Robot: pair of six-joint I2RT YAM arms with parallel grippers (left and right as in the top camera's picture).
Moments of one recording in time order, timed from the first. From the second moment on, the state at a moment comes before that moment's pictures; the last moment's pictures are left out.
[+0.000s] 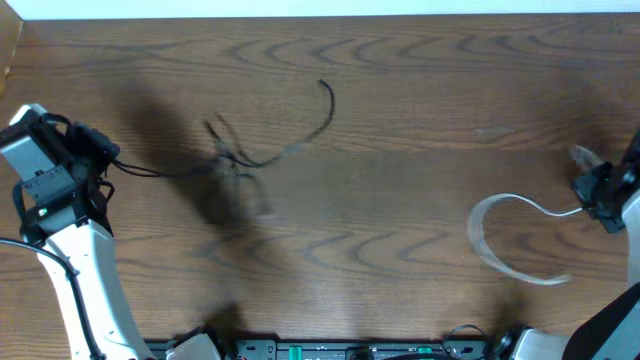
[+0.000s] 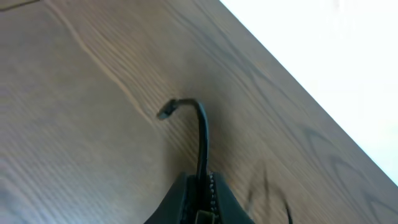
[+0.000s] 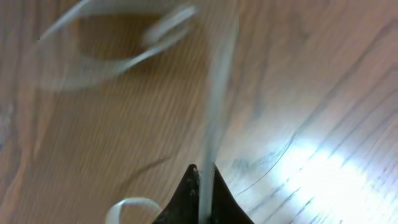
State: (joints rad) left arm 0.53 1.26 1.05 -0.44 0.10 -0.41; right arm -0.51 1.49 1.03 -0.77 0.08 0.58
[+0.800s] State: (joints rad) left arm 0.21 1.26 1.05 -0.52 0.19 -0.41; right arm -0.23 1.49 1.03 -0.67 -0.21 0.25
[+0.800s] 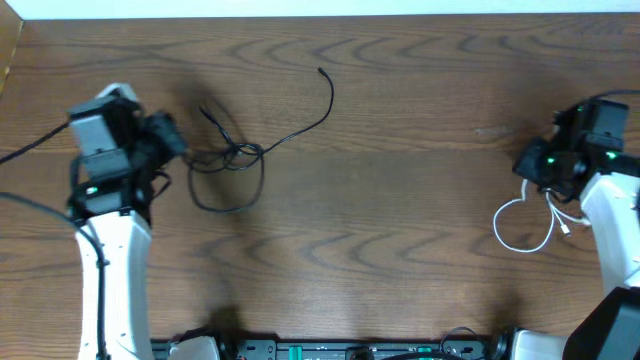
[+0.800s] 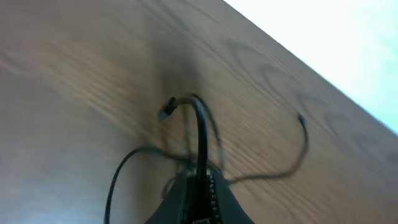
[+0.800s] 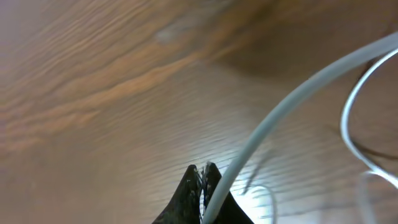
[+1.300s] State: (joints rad) left arm -0.32 1.26 1.05 -0.56 0.15 -0.40; right arm -0.02 1.49 1.03 -0.66 -0.30 0.14
